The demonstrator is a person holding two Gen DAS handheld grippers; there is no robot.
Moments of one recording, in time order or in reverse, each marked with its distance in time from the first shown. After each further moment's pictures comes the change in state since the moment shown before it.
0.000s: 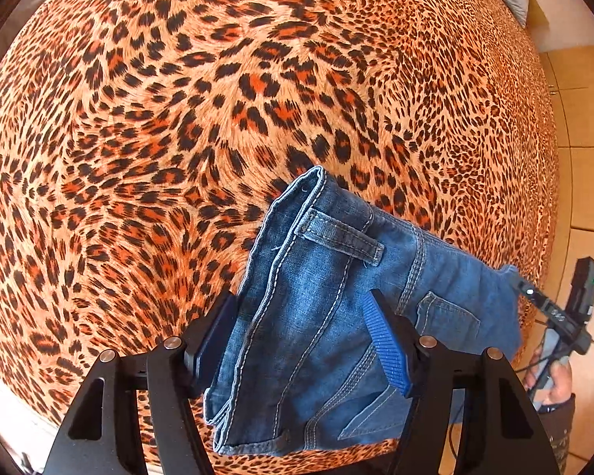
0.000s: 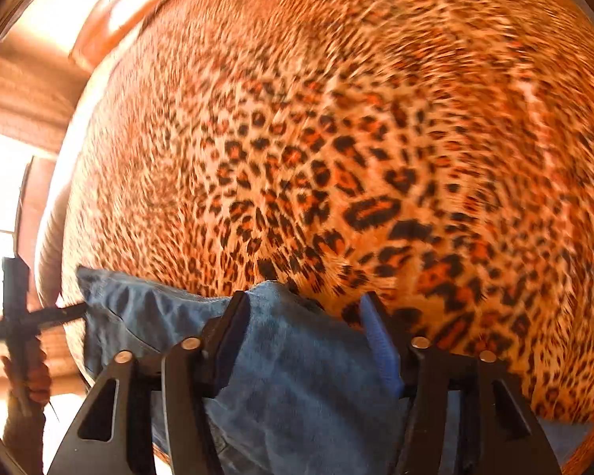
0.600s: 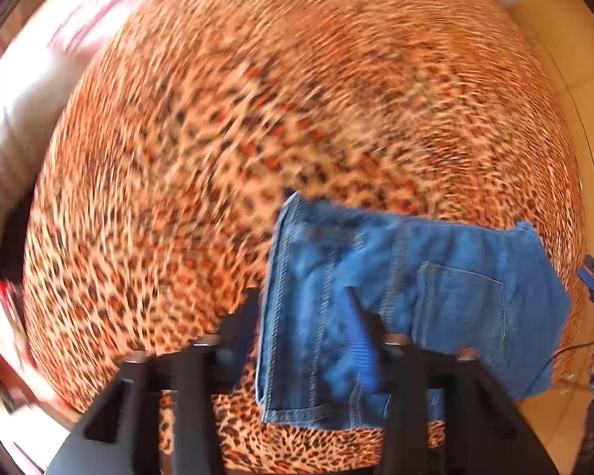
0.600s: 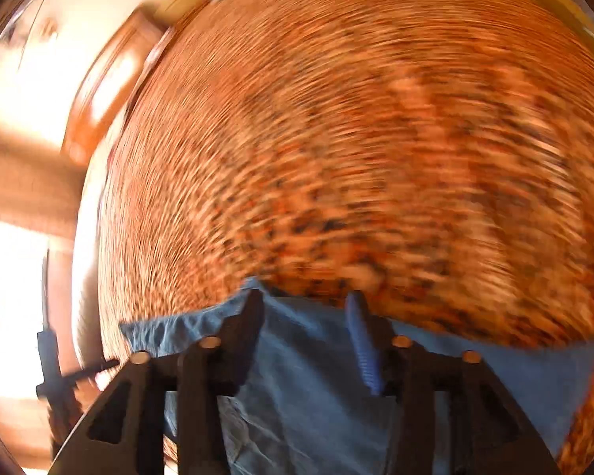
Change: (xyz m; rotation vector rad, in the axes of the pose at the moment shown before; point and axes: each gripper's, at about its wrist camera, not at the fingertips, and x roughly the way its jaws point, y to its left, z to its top) left arm -0.063 -0.069 -0.030 0.284 -0.177 0.234; right arm -0.113 -0.101 -0.071 0.458 -0.314 0.101
